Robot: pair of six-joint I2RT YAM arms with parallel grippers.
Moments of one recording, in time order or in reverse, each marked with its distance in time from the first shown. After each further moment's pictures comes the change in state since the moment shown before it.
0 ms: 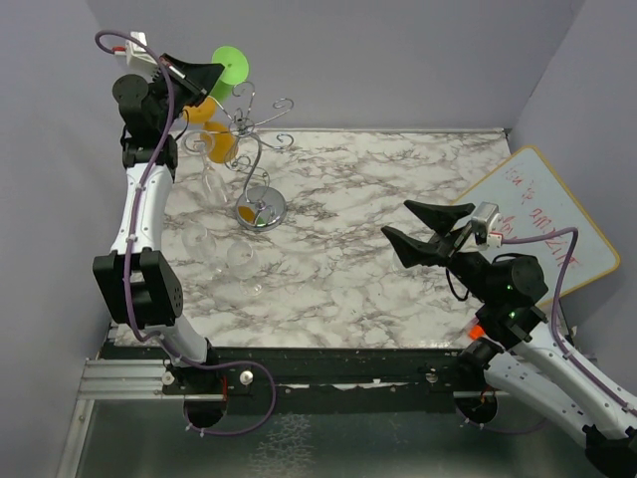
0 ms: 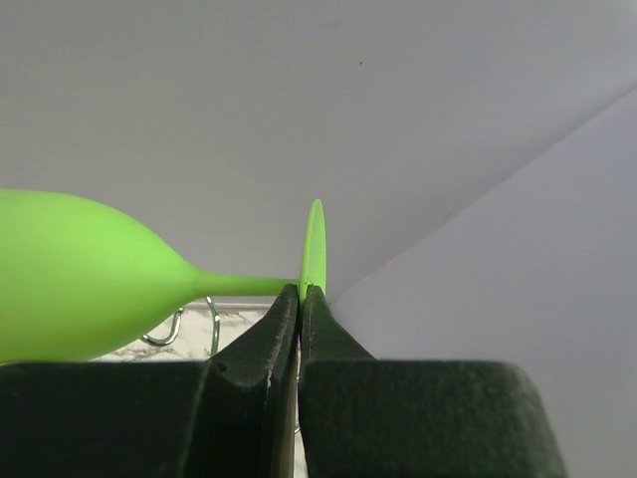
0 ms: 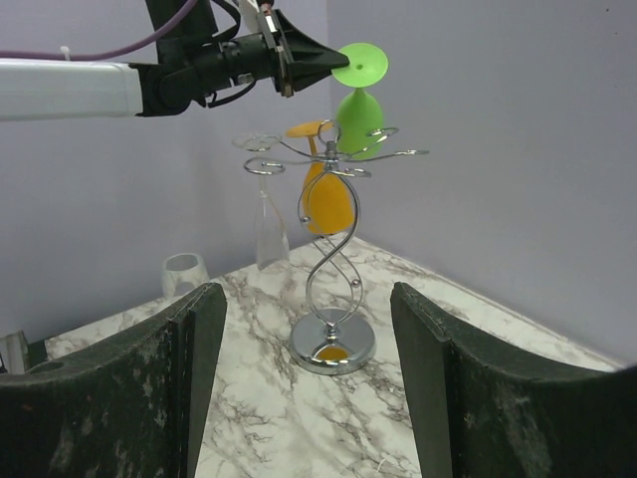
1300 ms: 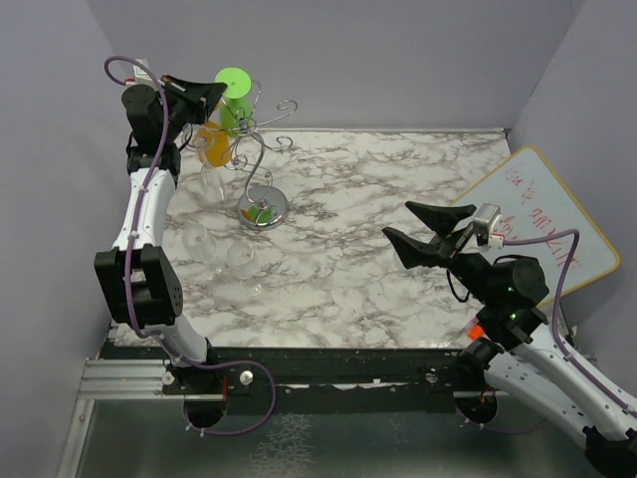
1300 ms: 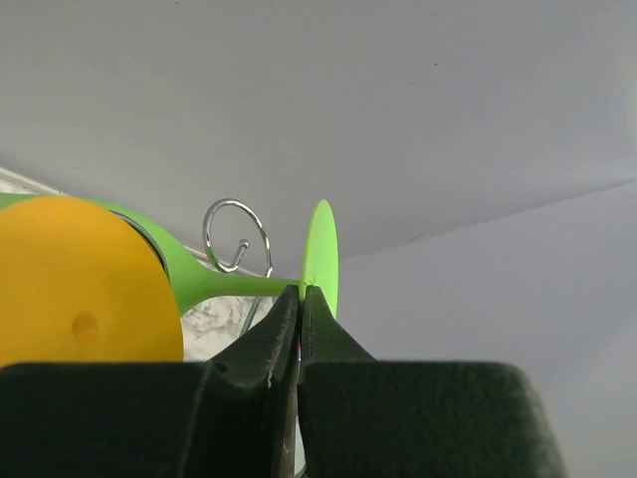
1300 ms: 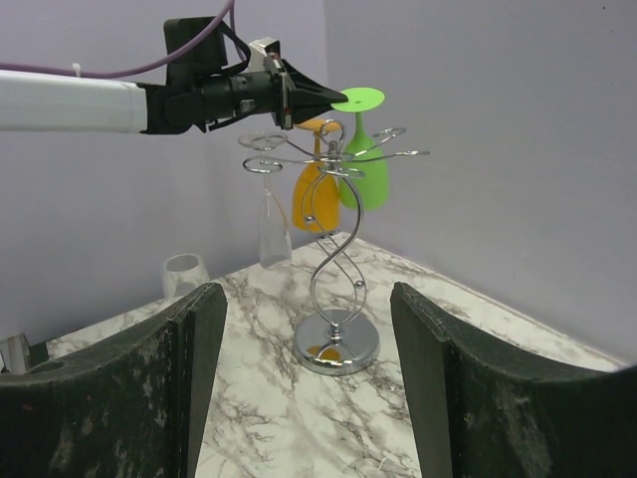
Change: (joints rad) left arm 0.013 0.011 -0.089 -0.092 -0.045 -0.275; right arm 0.000 -0.014 -0.008 -0.004 0.005 0.007
